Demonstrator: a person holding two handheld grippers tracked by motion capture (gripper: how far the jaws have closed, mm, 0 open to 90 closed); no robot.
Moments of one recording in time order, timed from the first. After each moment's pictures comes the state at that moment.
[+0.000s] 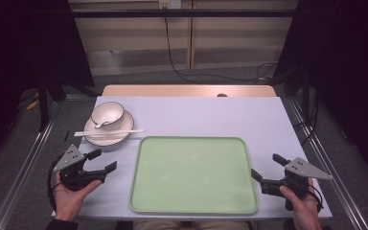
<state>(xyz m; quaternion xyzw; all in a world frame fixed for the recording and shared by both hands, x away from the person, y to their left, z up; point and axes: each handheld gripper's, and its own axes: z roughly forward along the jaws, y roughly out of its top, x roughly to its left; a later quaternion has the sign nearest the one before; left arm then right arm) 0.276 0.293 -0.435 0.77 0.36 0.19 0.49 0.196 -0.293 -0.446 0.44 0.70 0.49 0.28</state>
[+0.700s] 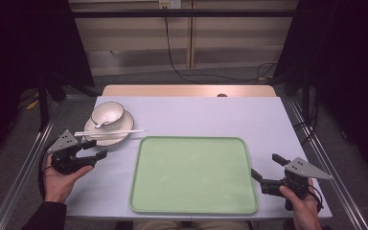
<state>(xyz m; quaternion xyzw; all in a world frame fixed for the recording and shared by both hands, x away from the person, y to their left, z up) 0.317 0.318 -0.418 0.80 0.34 0.18 0.46 0.196 -0.292 -0.445 0.44 0.70 0.49 0.28</state>
